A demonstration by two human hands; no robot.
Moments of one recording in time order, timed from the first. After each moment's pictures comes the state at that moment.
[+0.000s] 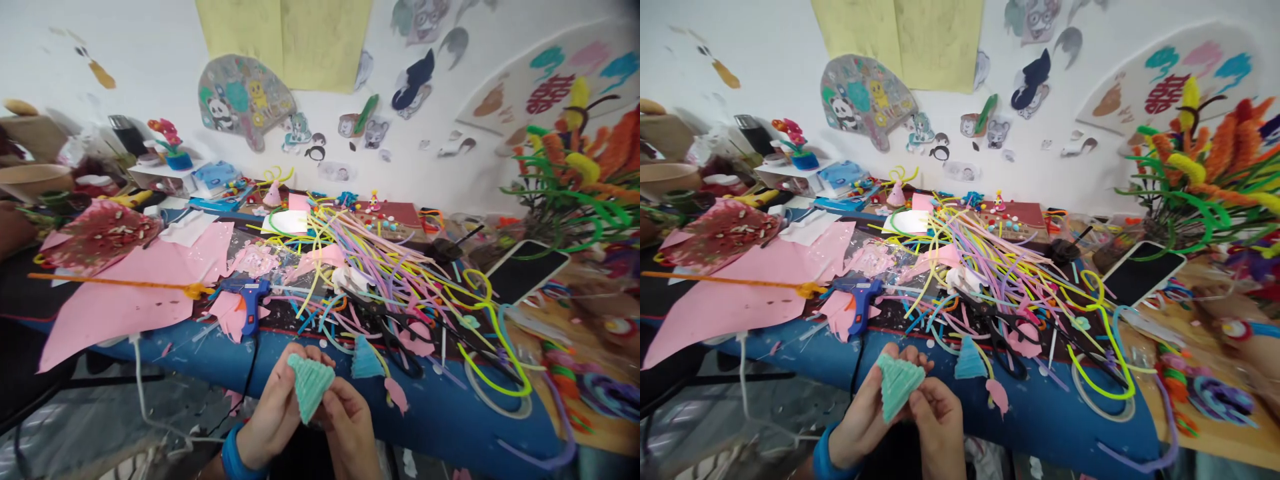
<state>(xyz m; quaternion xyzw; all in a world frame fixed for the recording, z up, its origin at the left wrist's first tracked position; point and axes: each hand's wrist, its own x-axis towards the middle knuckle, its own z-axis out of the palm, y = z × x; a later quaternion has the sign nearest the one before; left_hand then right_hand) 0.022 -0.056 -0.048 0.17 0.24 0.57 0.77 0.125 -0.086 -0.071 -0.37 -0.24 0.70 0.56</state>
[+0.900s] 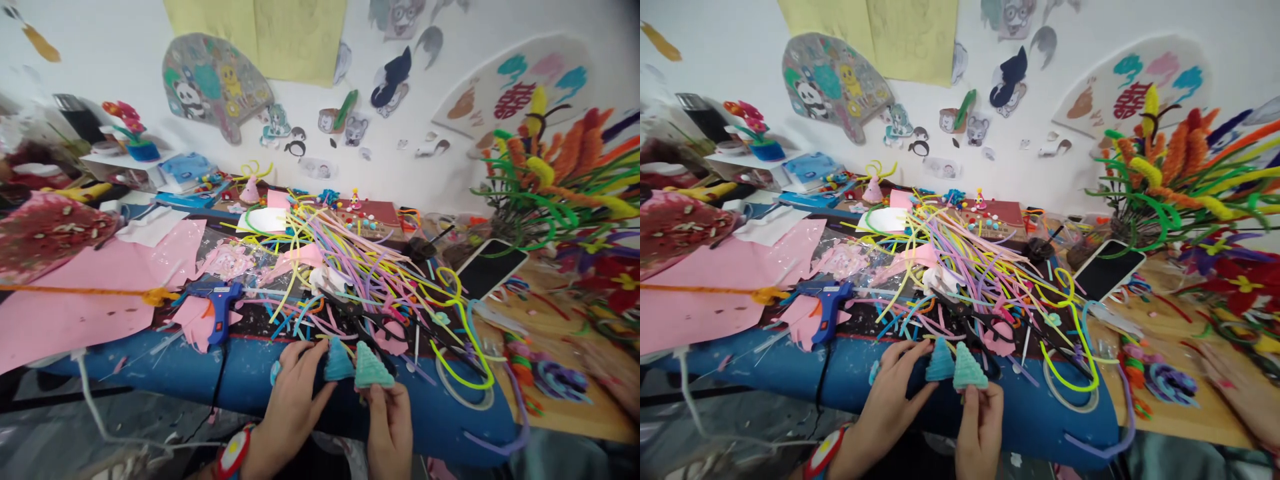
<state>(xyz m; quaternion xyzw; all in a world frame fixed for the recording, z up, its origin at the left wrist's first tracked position) 0.062 -0.041 -0.089 0.67 0.48 0.45 0.34 0.200 -0.091 -0.086 -0.64 -0.29 0.34 0.62</state>
